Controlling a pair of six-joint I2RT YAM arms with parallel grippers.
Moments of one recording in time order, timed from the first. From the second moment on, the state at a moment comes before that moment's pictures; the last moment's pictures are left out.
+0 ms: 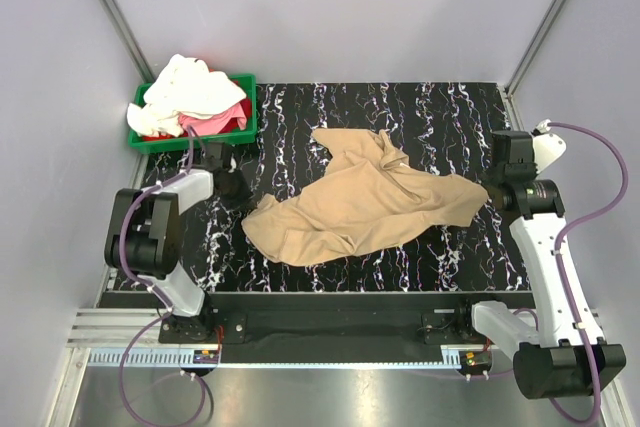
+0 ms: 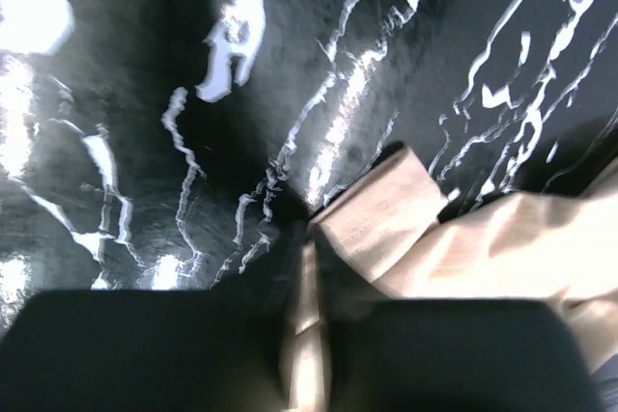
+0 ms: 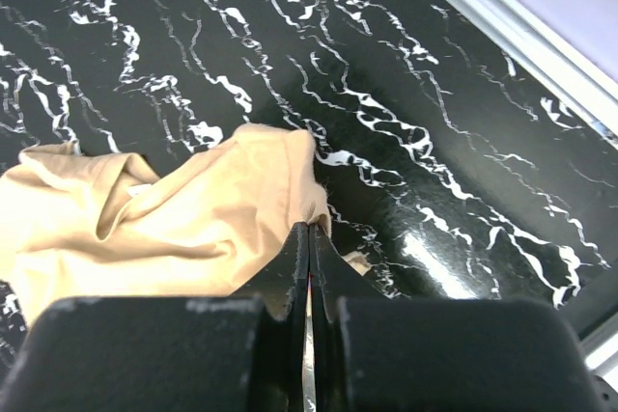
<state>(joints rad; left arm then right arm) -0.11 1.66 0.90 -0.38 0.20 -0.61 0.05 1.00 1.10 -0.85 0.51 0.68</state>
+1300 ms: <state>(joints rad) -0.38 1.50 1.05 -0.66 0.08 -0.41 0.05 0.96 1.04 -0.80 0.37 0.67</state>
